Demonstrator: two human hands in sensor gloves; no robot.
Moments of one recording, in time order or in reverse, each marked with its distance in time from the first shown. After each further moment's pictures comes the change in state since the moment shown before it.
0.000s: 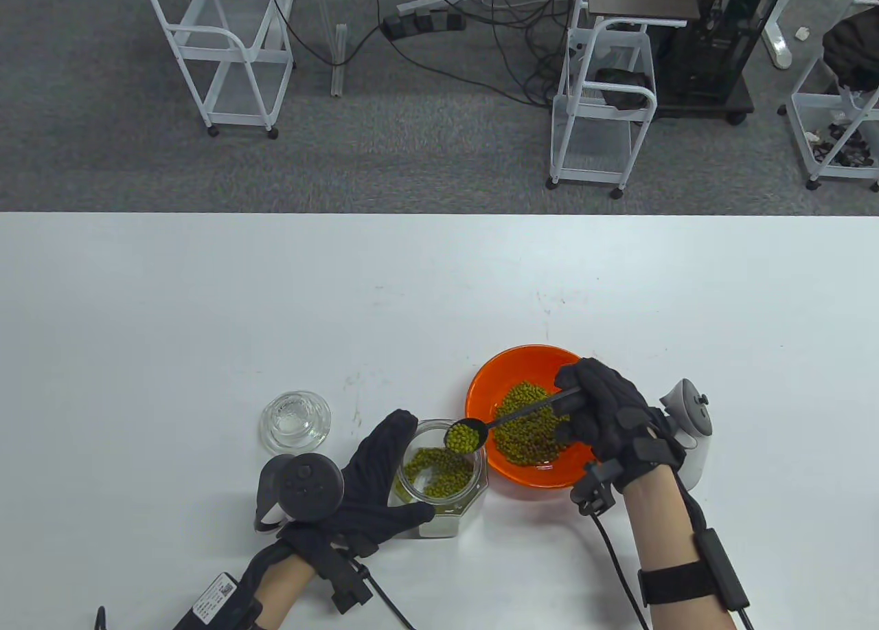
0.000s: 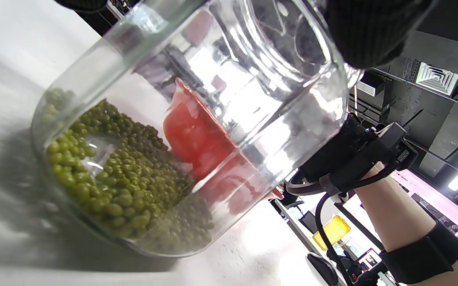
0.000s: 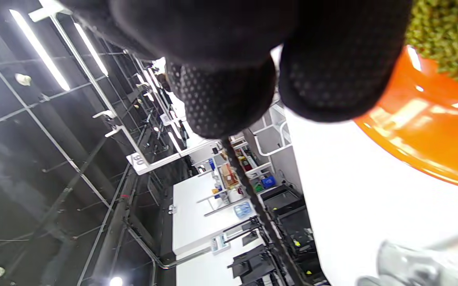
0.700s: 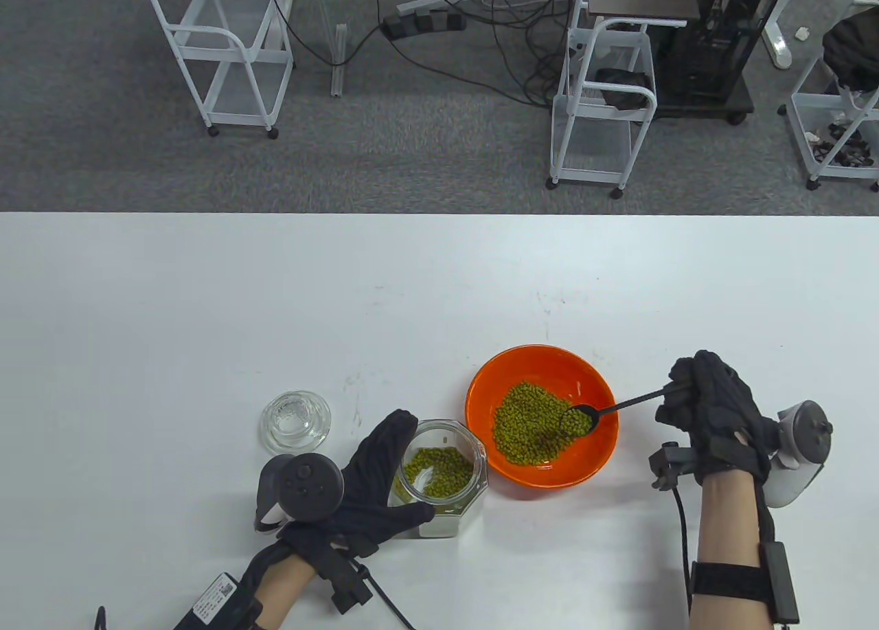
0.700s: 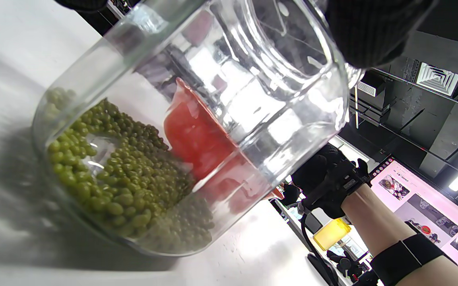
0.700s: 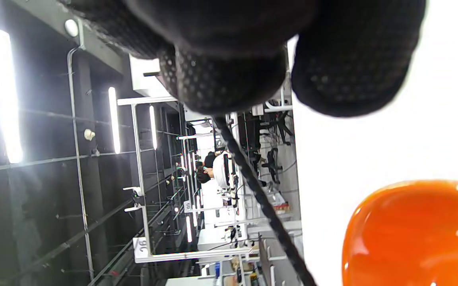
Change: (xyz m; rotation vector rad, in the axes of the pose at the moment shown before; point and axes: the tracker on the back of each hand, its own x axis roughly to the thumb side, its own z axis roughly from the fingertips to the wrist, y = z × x) left_hand 0.000 0.000 0.000 0.000 0.000 0.000; right_hand 0.043 -0.098 0.030 -0.440 -0.265 0.290
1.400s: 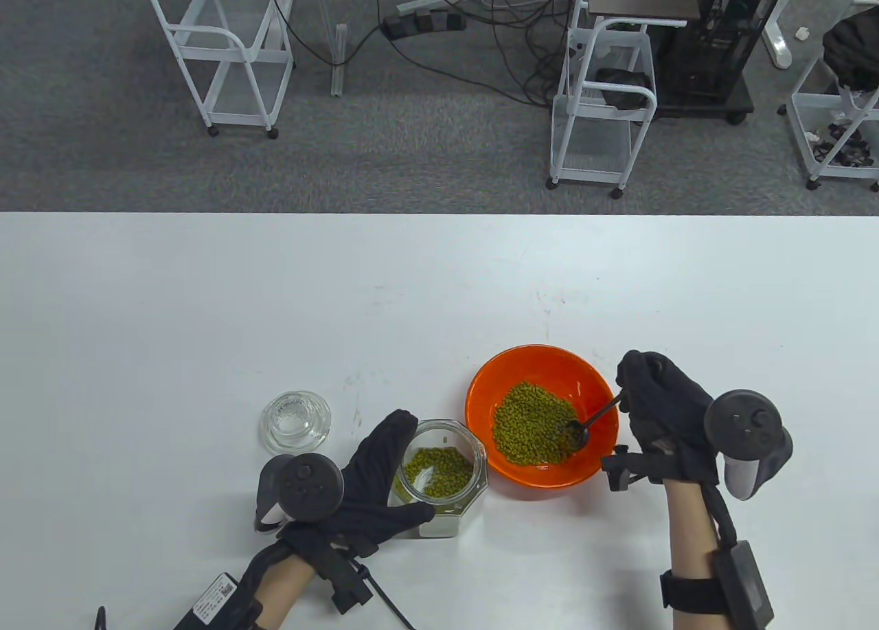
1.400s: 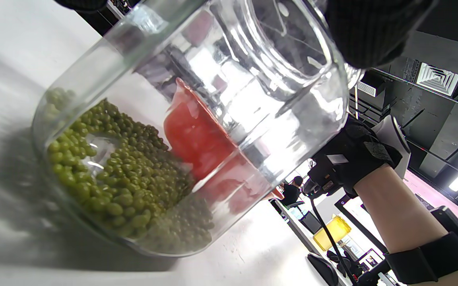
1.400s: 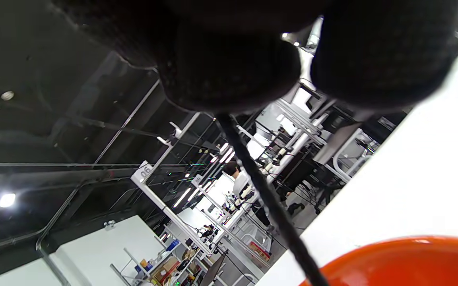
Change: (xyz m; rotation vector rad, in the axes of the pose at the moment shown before) left_hand 0.000 0.000 0.000 0.000 0.000 0.000; right_hand 0.058 0.081 0.041 -0.027 -0.454 0.643
